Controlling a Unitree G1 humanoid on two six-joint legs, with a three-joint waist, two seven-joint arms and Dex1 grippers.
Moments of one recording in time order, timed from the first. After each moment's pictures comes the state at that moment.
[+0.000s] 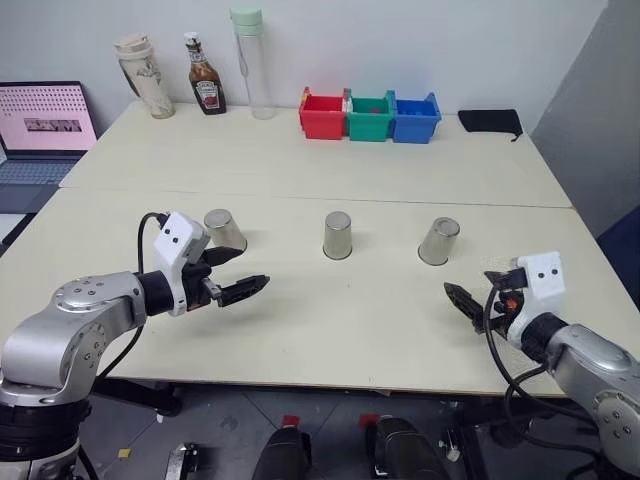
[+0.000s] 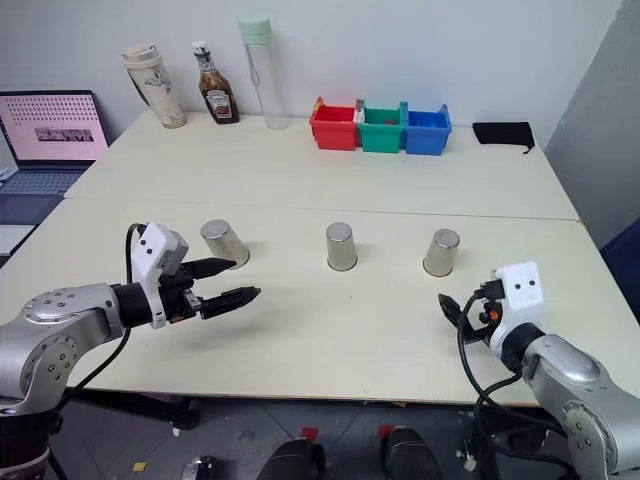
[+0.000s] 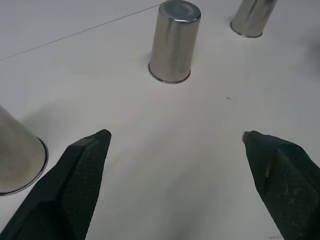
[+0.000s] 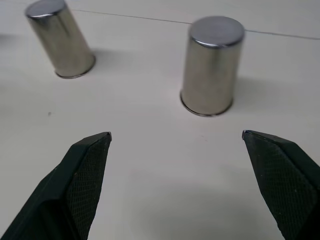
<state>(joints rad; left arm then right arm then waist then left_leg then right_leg) -0.21 0.83 0.23 -0.35 -0.61 0.83 -0.80 -0.04 -0.51 -0.24 -0.74 0.62 1.03 0.25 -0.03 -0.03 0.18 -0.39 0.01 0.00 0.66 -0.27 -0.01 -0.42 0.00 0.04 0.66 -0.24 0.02</state>
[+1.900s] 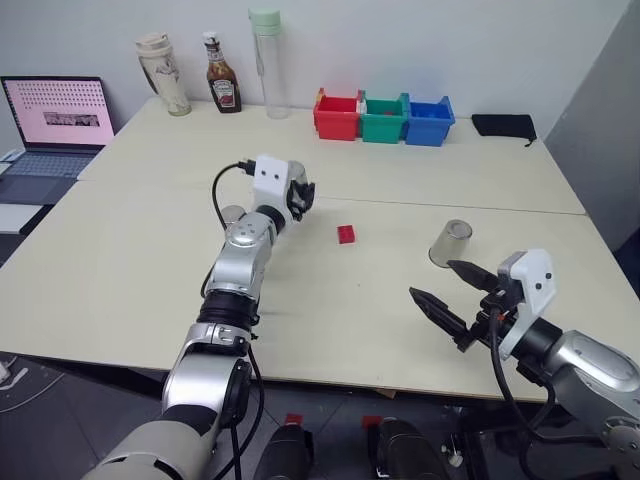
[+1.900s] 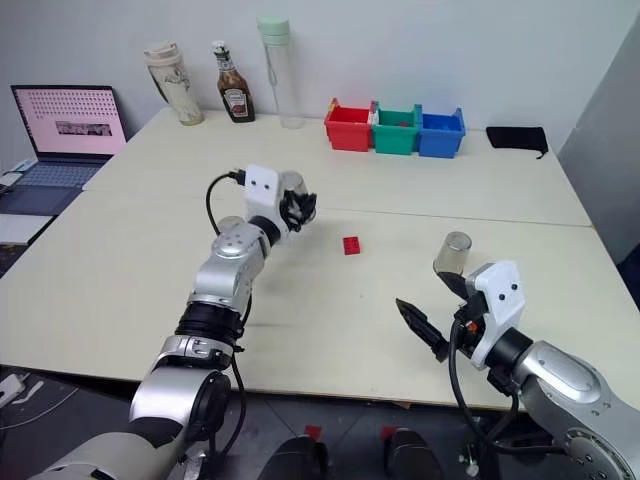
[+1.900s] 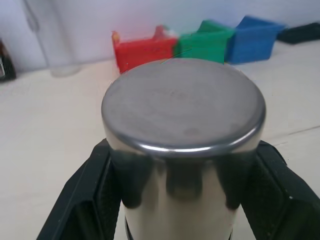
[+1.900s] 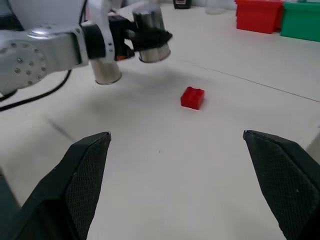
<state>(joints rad) -0.82 0.19 0.05 0.65 -0.07 0.18 -0.25 0.03 -0.57 -0.21 -0.90 0.82 0.86 0.26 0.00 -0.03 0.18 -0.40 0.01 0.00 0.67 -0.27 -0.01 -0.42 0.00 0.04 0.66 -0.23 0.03</state>
